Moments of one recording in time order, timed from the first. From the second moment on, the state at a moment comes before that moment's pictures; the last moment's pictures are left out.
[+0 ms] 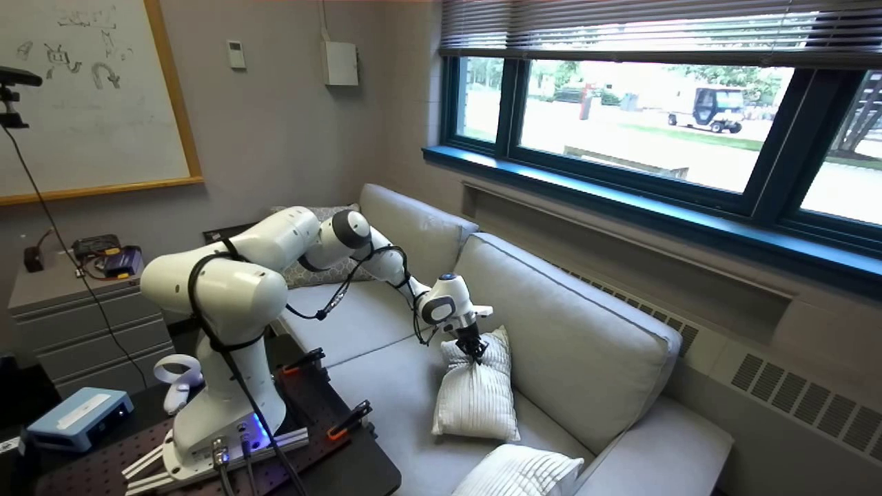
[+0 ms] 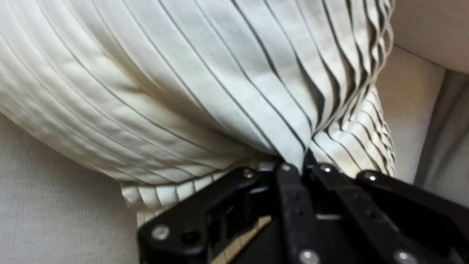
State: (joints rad) arm 0.64 1.48 -0.71 -1.42 0.89 2.74 2.60
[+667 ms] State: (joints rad) arm 1.17 1.48 -1.00 -1.95 1.49 2.81 2.60
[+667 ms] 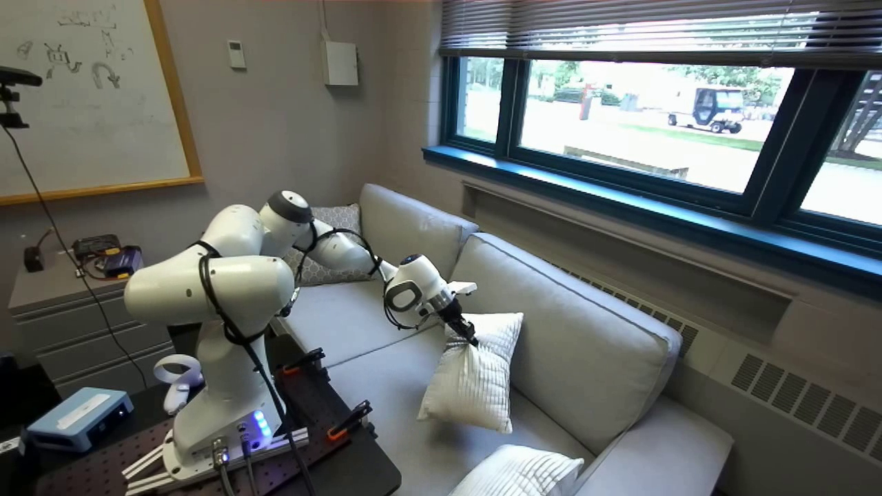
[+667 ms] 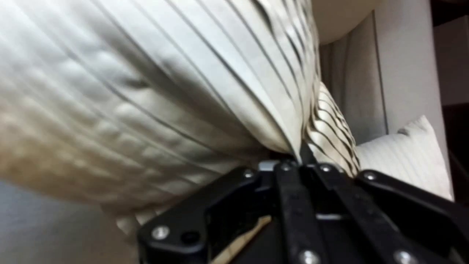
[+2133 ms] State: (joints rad) arm 0.97 1.49 -0.92 -2.31 2.23 3.46 1.99
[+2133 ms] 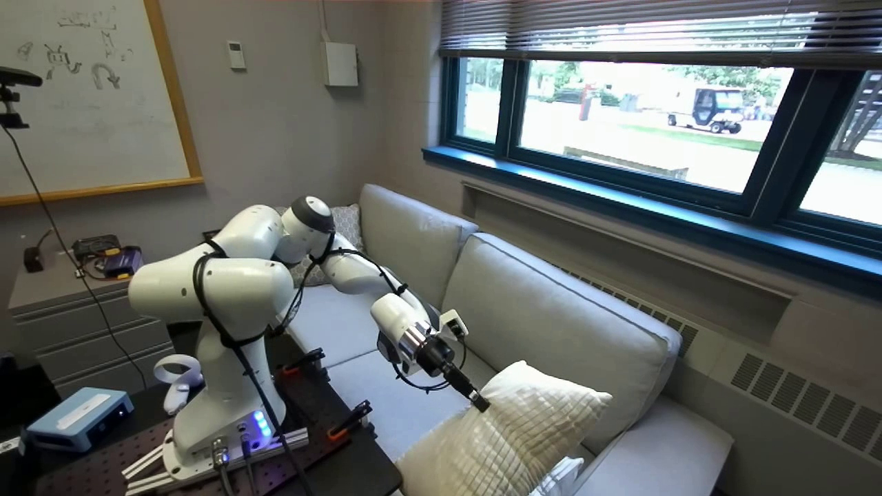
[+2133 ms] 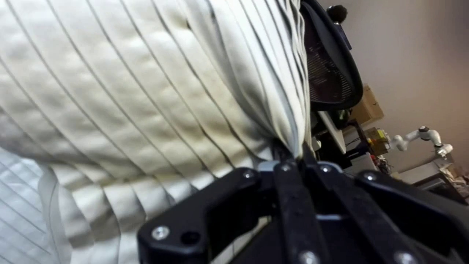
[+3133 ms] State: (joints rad) arm 0.87 1.47 -0.90 -2.03 2.23 3.45 1.60
